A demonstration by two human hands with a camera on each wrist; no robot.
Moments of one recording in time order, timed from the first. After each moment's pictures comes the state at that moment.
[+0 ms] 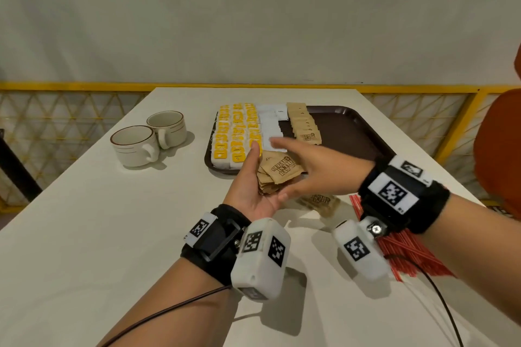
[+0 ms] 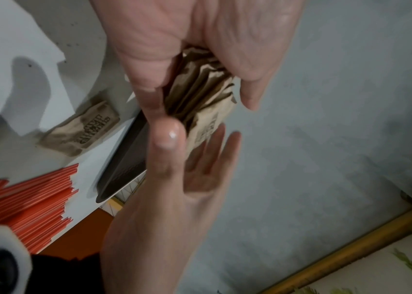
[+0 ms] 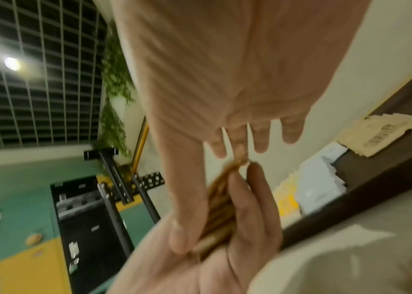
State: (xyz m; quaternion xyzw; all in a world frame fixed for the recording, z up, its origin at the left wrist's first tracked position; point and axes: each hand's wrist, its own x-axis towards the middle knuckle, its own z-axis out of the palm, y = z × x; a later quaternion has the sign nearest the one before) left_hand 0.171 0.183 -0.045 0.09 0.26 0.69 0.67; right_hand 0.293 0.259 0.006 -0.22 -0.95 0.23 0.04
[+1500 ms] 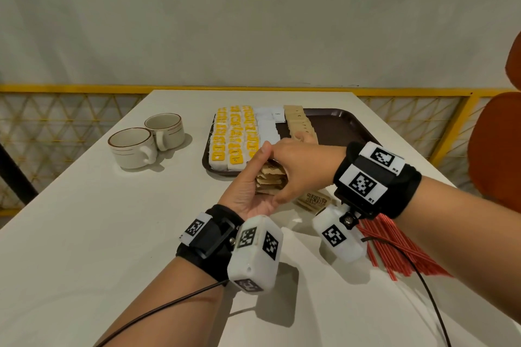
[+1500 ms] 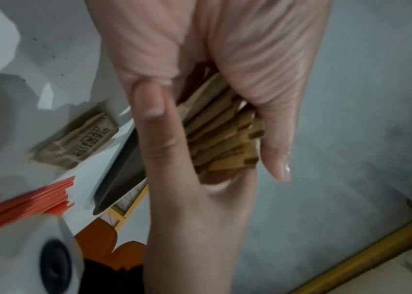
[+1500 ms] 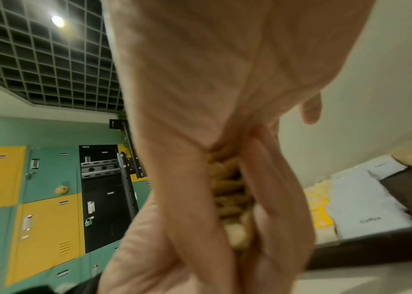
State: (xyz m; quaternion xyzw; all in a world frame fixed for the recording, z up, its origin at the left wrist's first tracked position) left_hand 0.171 0.177 -0.046 0.15 0.23 0.71 0.65; right_hand 0.268 0.248 0.023 -0.22 -0.97 0.01 -0.07
